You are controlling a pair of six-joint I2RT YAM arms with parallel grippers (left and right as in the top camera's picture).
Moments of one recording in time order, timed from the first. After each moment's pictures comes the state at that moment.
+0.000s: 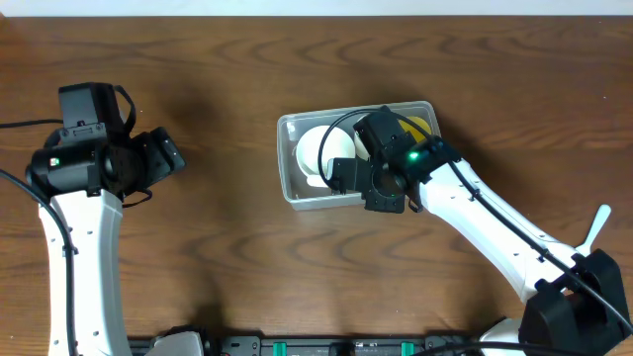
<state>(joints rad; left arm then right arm) 0.19 1.32 1.34 -1.18 -0.04 -0.36 0.58 1.63 1.22 -0.88 -0.02 -0.87</state>
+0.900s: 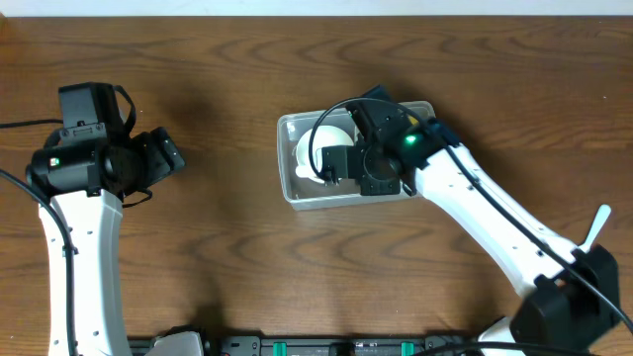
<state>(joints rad) 0.19 1.32 1.34 -1.18 -0.04 -0.36 0.59 1.69 1.39 -0.95 -0.03 -1.03</state>
